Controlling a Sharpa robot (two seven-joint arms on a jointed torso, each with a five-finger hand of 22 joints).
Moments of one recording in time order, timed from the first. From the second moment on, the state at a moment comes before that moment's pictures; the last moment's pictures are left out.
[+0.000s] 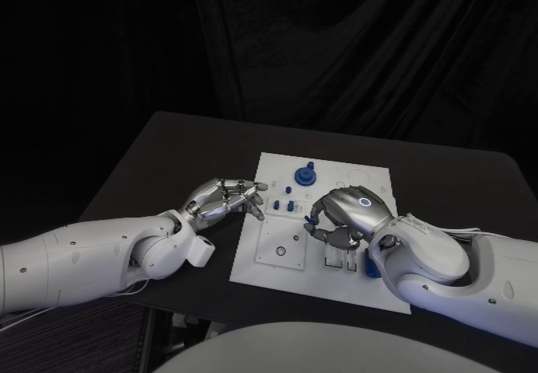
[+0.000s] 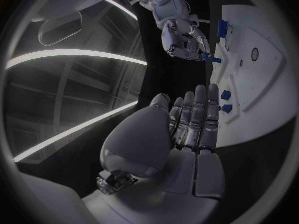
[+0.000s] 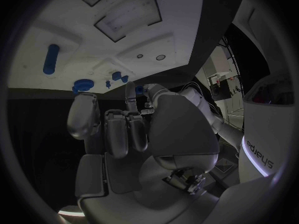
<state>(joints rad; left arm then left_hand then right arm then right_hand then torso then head) 1.01 -0.97 -0.21 1.57 -0.18 -0.01 0.67 1.56 0.16 -0.11 0.29 0.64 0.75 0.17 0.12 0.08 0.65 0.18 0.87 0.31 0.74 0.13 0.98 0.42 0.17 0.73 0.24 0.52 0.72 1.15 -0.82 -0.25 1.84 -1.87 -0.45 -0.42 1.30 -0.12 0.29 0.23 0.60 1.07 0.05 0.28 0.67 1.46 -0.02 1.51 1.31 1.47 -0.07 1.50 1.31 0.09 1.38 0.04 1.20 1.31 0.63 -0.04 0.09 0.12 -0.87</state>
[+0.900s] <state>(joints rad) 1.01 -0.92 -0.21 1.56 -0.37 0.03 0.53 1.45 0.06 0.18 0.28 0.81 0.85 0.16 0.12 0.08 1.39 0.14 1.33 1.10 1.47 0.04 1.57 1.31 0.03 1.46 0.15 1.54 1.31 1.17 -0.72 -0.25 1.75 -1.73 -0.42 -0.30 1.31 -0.13 0.30 0.23 0.58 1.06 0.04 0.28 0.68 1.46 -0.02 1.51 1.31 1.47 -0.07 1.50 1.31 0.09 1.38 0.04 1.20 1.31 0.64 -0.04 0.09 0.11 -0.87</state>
